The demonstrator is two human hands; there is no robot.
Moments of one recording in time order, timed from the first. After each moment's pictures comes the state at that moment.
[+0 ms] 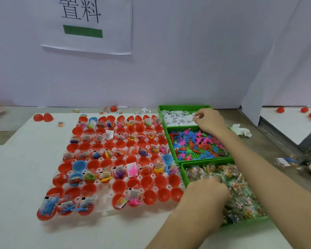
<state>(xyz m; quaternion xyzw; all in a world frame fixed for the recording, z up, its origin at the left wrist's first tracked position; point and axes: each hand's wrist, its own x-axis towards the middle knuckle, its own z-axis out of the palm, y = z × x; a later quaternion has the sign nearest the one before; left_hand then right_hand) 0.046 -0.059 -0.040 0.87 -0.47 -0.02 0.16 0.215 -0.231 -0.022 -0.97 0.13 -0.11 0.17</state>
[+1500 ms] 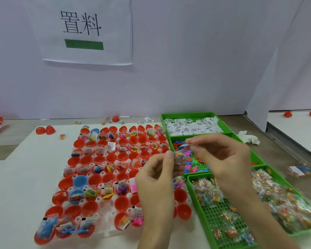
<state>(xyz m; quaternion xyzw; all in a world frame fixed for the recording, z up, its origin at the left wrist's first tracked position) 0.076 -0.005 -0.030 0.57 -0.05 0.11 0.81 0.074 -0.139 -0.006 -0.74 -0.13 -0.31 0.59</state>
